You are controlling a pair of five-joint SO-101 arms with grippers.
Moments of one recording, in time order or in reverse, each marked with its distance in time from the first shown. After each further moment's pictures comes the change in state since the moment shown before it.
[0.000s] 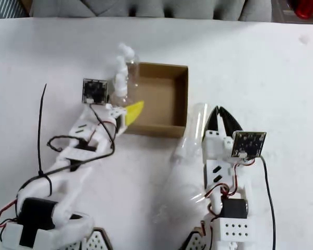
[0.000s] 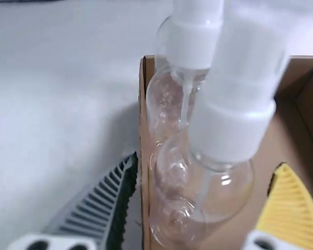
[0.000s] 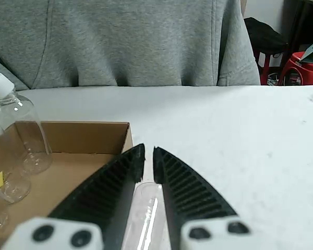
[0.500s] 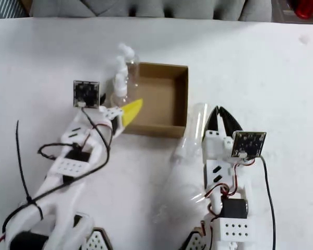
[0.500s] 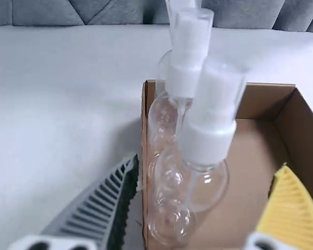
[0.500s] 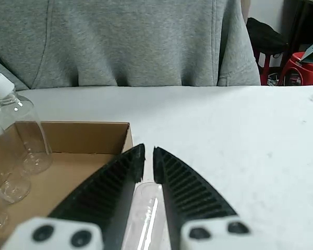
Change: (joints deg) left arm 0.0 -19.2 4.6 12.4 1.6; right arm 0.0 0.0 0.0 0.0 0.0
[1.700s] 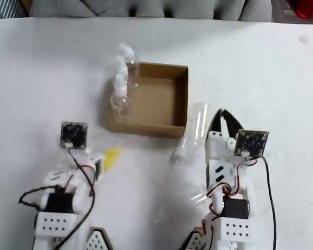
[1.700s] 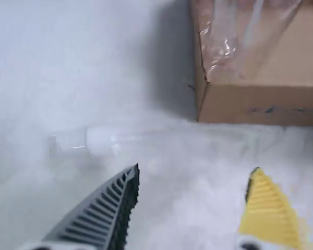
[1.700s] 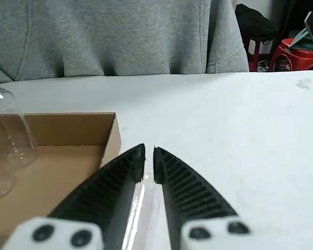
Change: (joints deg) left arm -9.1 -57.5 25.8 49.1 -6.3; right arm 3.2 0.0 0.0 2.5 0.0
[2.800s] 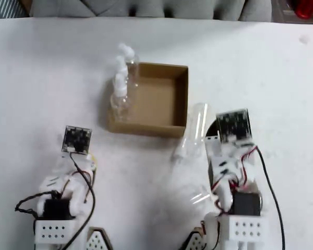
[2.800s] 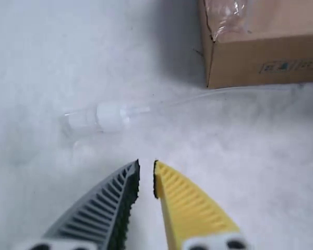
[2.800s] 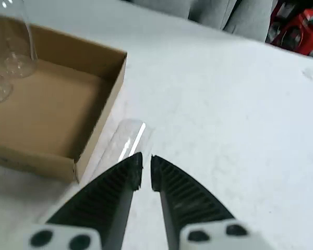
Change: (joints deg) left arm -2.0 -9.6 0.1 14.0 -8.4; right arm -2.8 13.8 -26.9 33.4 17.8
